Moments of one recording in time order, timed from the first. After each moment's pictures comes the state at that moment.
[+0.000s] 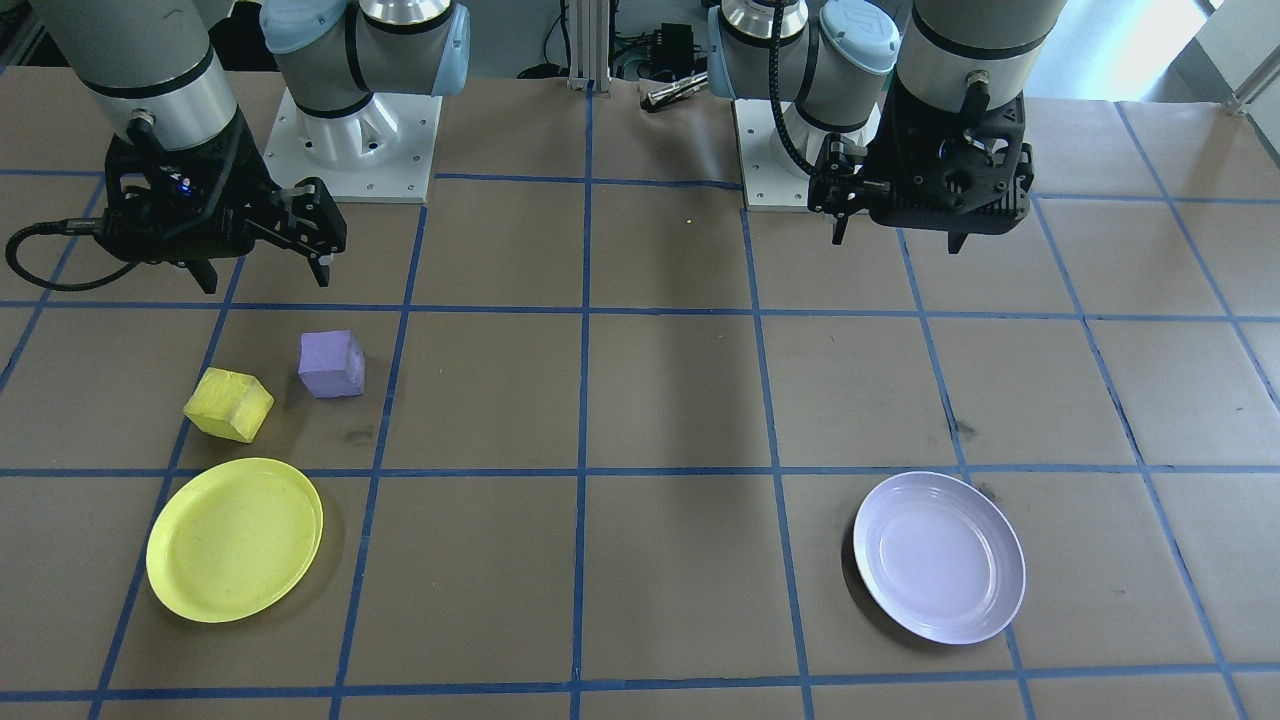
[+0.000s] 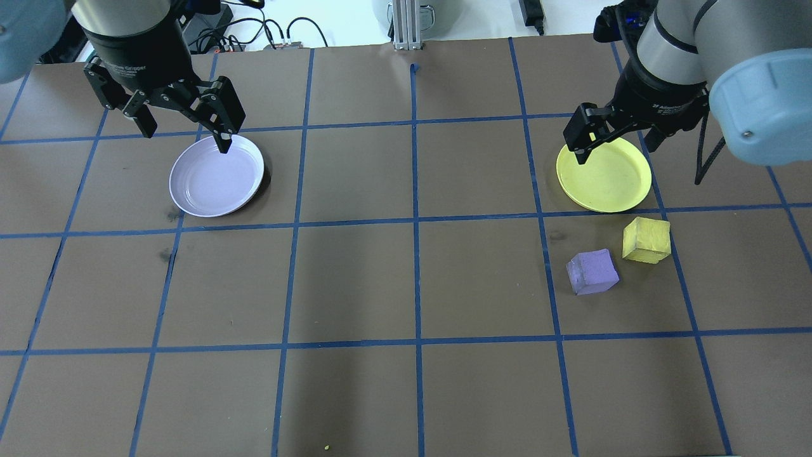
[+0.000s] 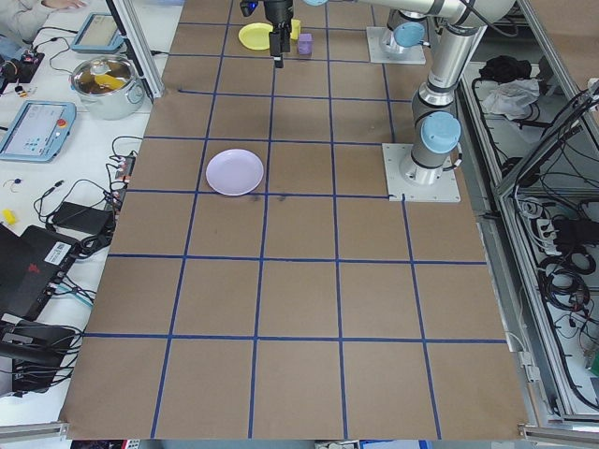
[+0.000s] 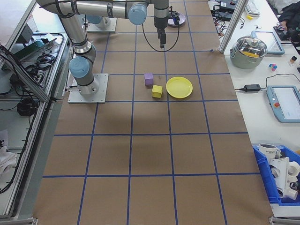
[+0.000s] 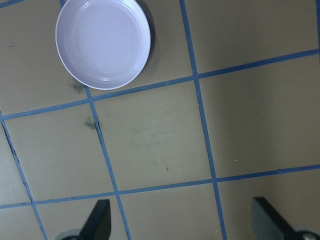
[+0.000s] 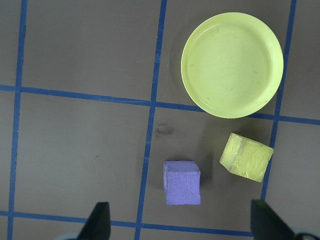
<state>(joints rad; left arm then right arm) -1.62 -1.63 -1.40 -1.75 1.73 0.13 1.53 -1.60 1.69 -1.71 -1.60 -0.16</state>
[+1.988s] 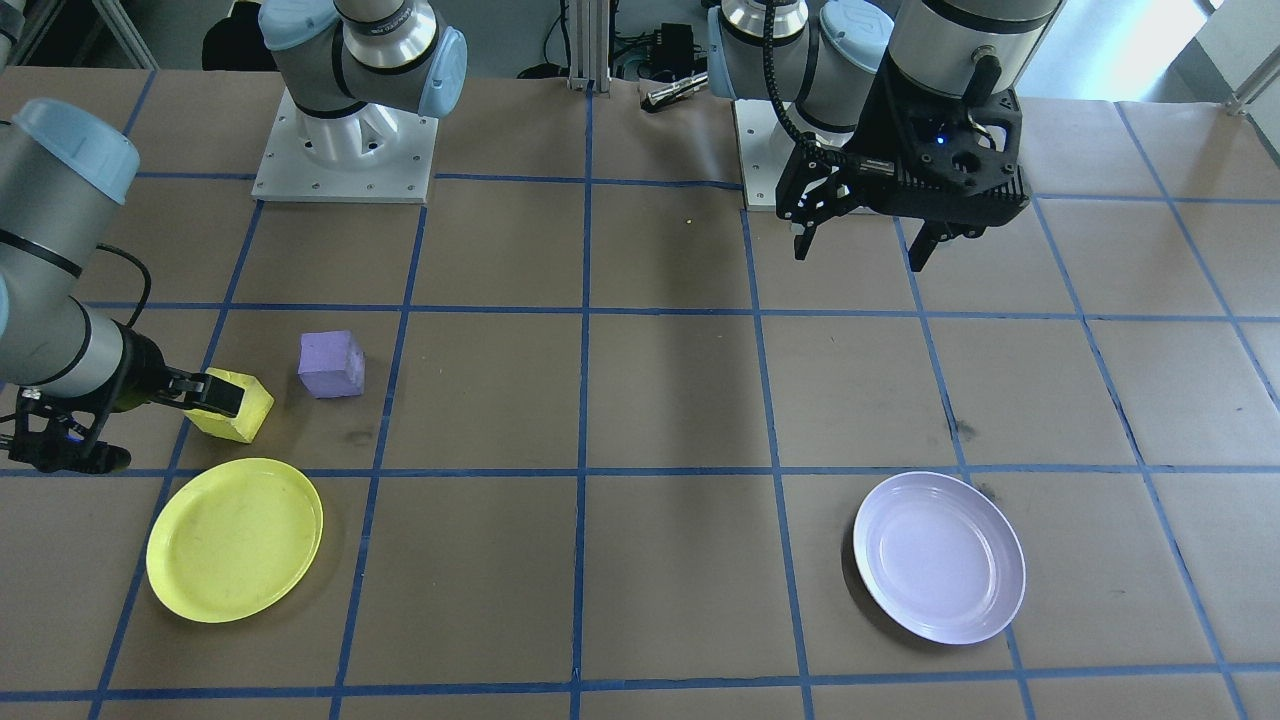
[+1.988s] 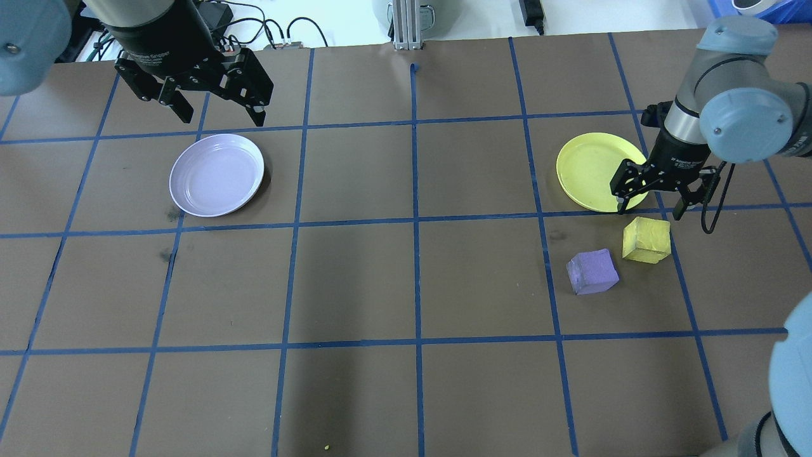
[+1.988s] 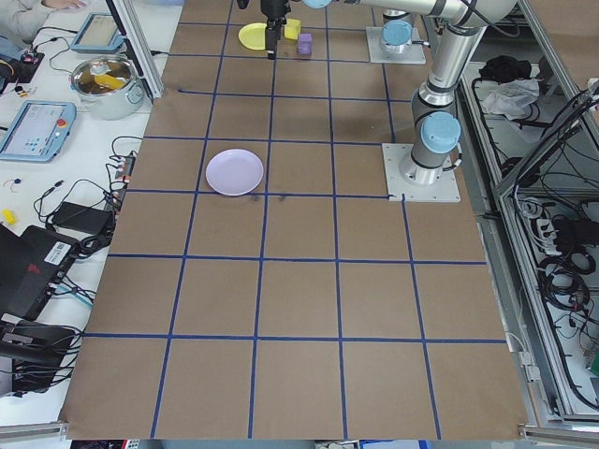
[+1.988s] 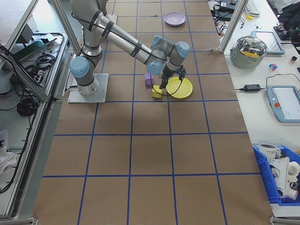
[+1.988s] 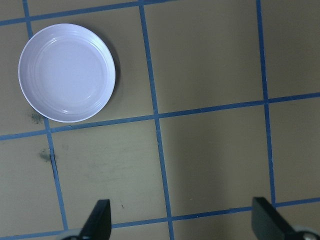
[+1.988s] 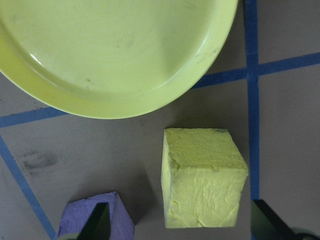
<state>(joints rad) -1.62 -1.62 -1.42 -1.62 1.57 0.07 1.27 -1.25 1.77 -1.80 -1.64 -0.09</state>
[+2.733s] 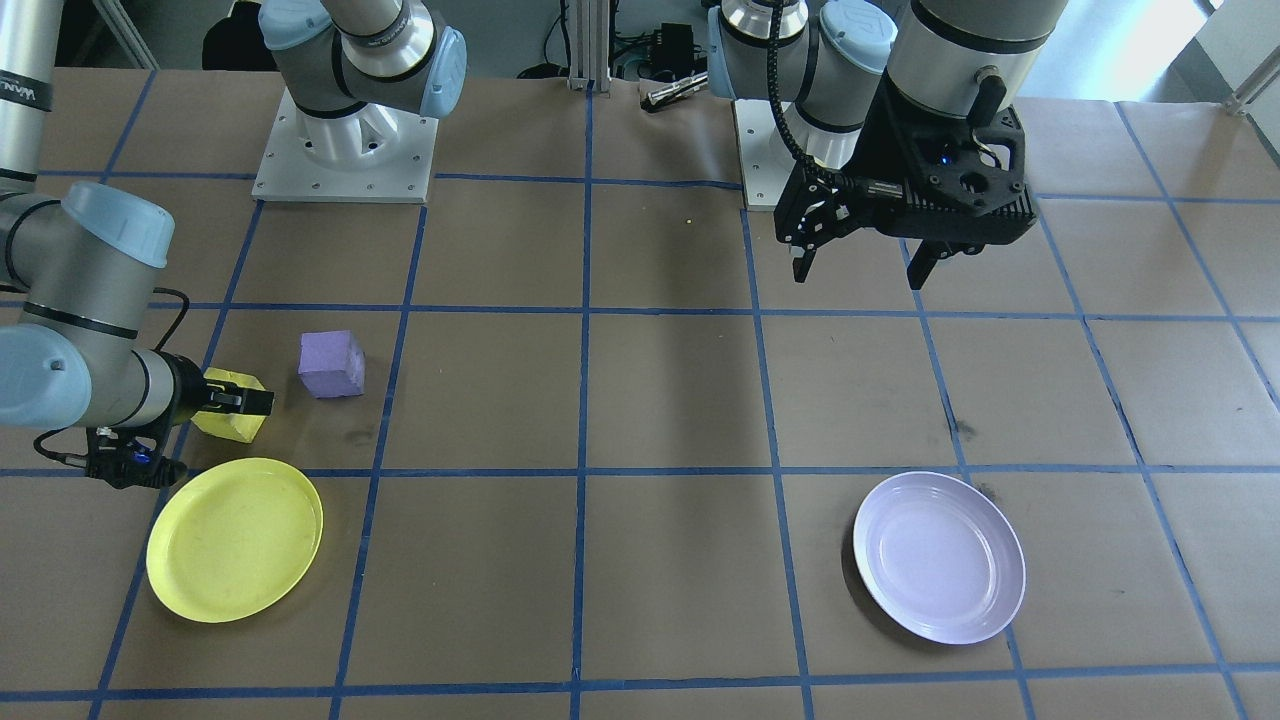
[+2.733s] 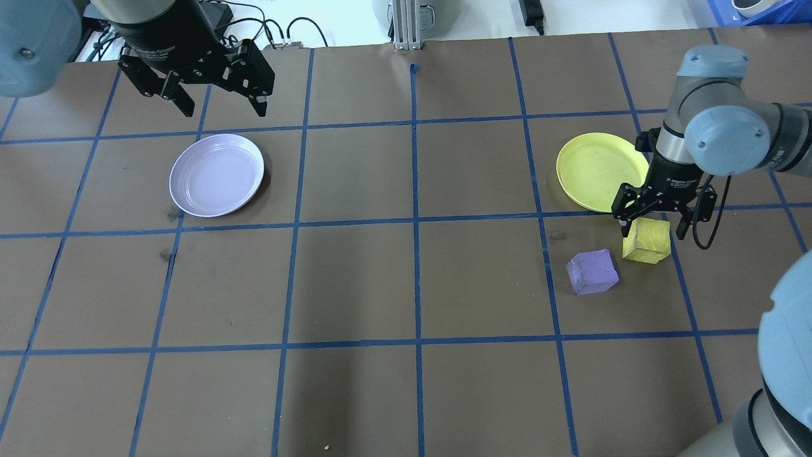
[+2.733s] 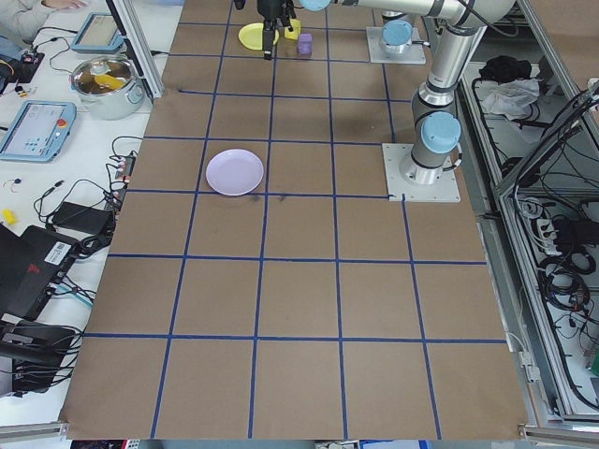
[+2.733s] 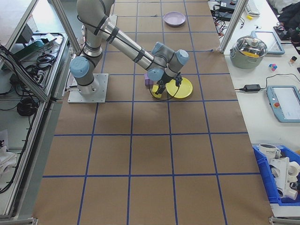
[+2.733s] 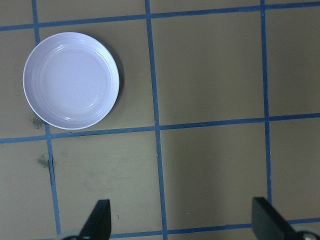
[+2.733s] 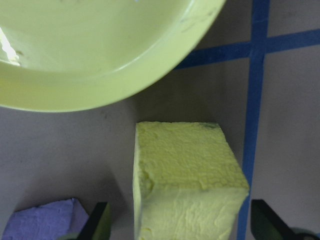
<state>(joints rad) -1.62 -1.63 -1.42 -1.57 1.57 0.01 1.27 -1.18 1.80 -1.80 -1.72 -0.11</state>
